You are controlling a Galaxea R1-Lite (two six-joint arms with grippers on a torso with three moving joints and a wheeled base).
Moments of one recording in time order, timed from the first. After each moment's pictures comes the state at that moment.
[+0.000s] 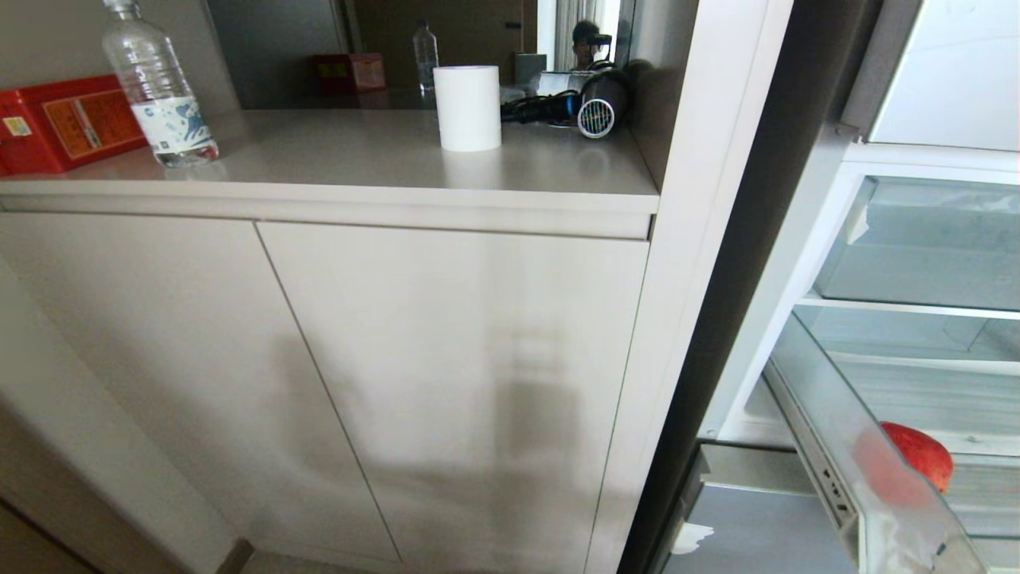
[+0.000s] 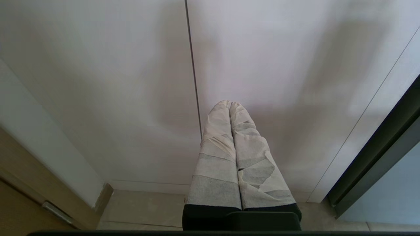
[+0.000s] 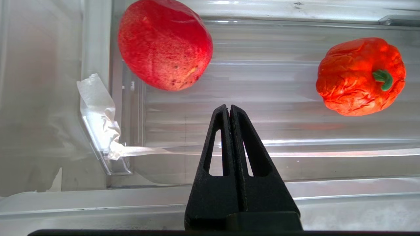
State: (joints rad) left arm 0.01 0.00 0.00 0.03 0.00 0.04; right arm -0.07 0.96 -0.77 0.50 -0.14 0.04
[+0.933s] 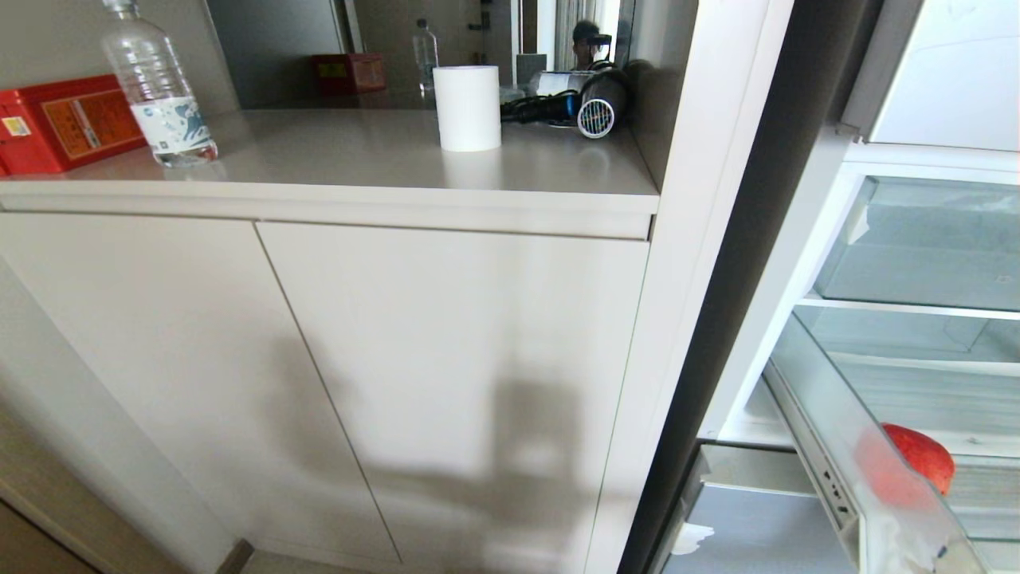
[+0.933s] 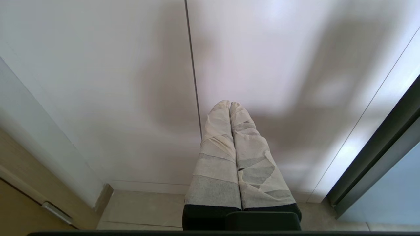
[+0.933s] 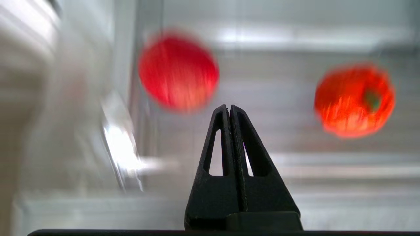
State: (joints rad) left arm 0.01 0.00 0.00 0.03 0.00 0.04; right arm -0.07 0.91 -0.77 0.43 -0.12 0.04
